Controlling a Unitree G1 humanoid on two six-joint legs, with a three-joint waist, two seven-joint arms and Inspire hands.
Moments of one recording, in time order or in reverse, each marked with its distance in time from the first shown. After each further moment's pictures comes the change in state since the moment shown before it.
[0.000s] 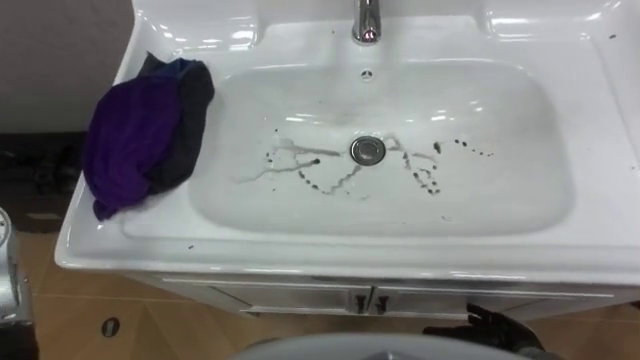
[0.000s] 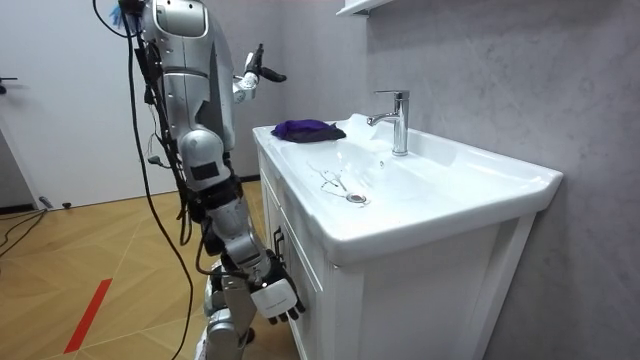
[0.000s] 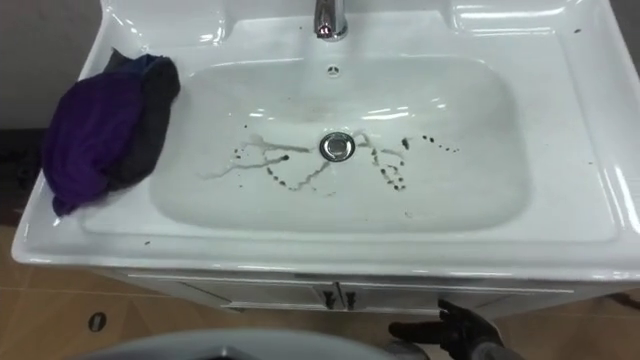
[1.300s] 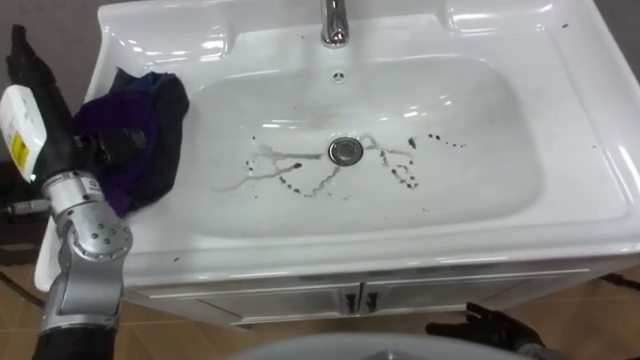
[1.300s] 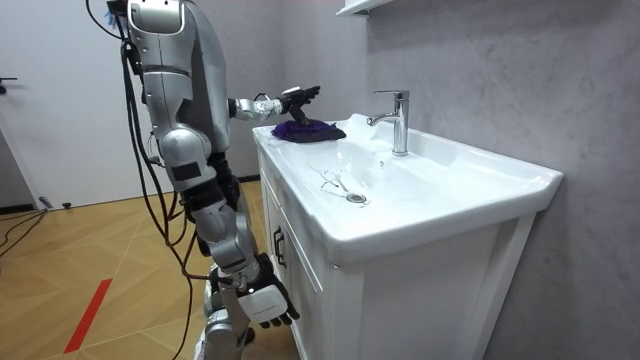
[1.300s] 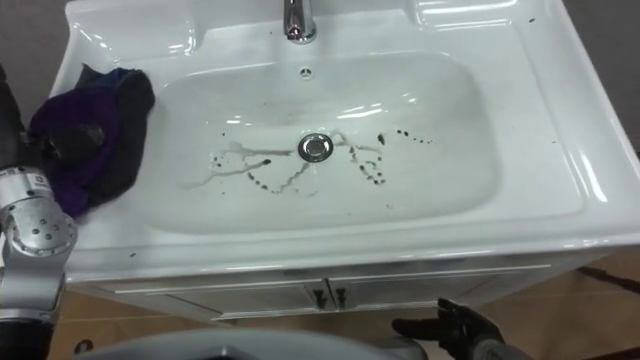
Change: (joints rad) left arm 0.017 -0.114 -0.306 0.101 0.311 0.132 -0.228; right arm -0.030 -0.017 0.011 0.028 0.011 0.034 0.050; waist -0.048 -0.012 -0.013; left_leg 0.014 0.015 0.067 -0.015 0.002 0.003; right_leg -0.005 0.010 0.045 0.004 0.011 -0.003
